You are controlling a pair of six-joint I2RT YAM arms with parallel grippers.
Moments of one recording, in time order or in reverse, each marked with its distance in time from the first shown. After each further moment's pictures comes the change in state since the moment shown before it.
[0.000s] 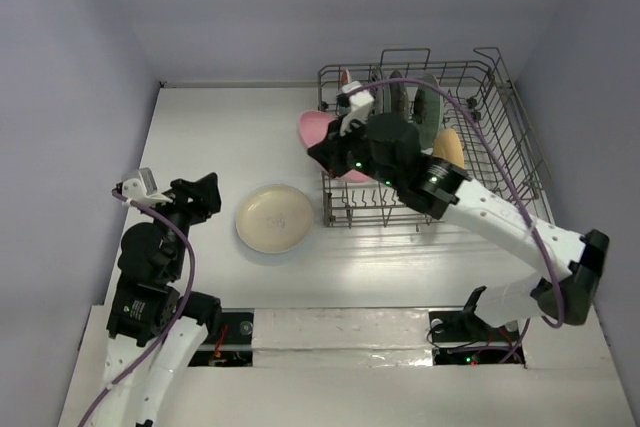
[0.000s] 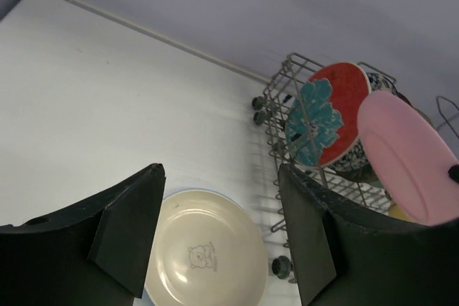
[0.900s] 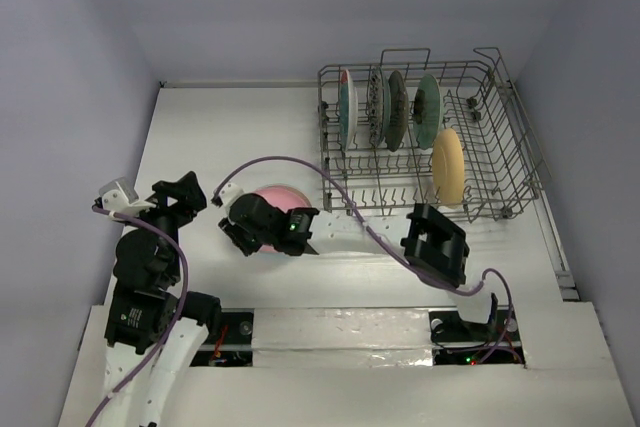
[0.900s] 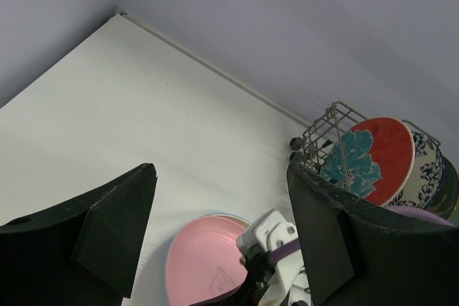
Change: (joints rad) left arm 0.030 -0.037 0.010 -0.030 -0.217 -0.027; right arm 0.339 0.775 0.317 0.019 0.101 -0.078
